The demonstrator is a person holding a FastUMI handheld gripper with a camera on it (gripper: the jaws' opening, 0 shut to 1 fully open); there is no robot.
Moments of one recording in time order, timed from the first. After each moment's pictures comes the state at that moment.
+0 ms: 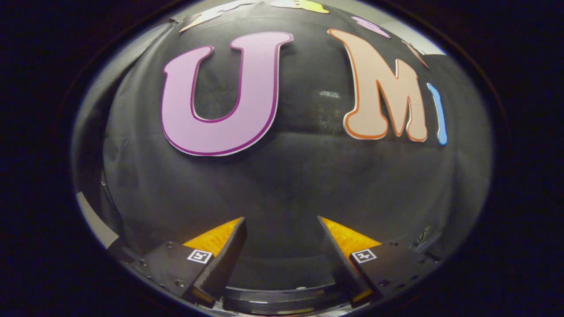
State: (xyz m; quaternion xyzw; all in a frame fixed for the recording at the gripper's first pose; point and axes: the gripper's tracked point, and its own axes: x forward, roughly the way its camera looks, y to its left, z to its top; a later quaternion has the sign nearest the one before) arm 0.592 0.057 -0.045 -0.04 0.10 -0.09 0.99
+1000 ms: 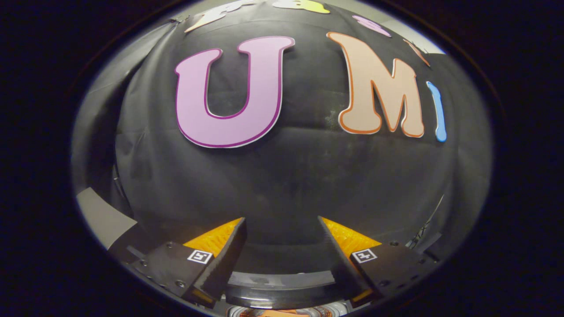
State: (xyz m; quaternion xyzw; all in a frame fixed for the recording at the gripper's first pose) arm 0.548 0.064 -0.046 -0.04 0.13 -0.08 0.99
